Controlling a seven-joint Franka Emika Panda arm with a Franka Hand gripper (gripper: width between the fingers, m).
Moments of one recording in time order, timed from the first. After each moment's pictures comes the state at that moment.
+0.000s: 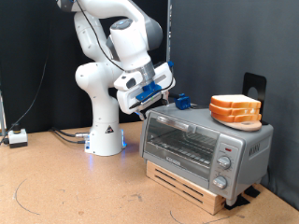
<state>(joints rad) 0.31 -0.62 -0.28 -2.80 0.27 2.24 0.49</state>
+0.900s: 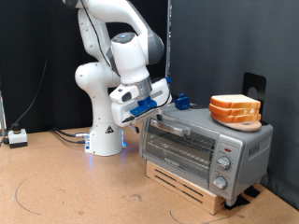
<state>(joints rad) 0.25 -0.49 -0.29 -2.80 0.22 2.34 0.49</state>
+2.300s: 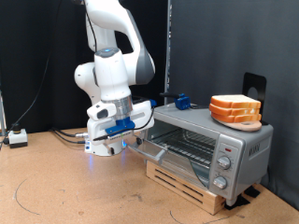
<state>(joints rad) 0.17 -0.23 -0.35 -2.72 0.18 2.54 0.39</state>
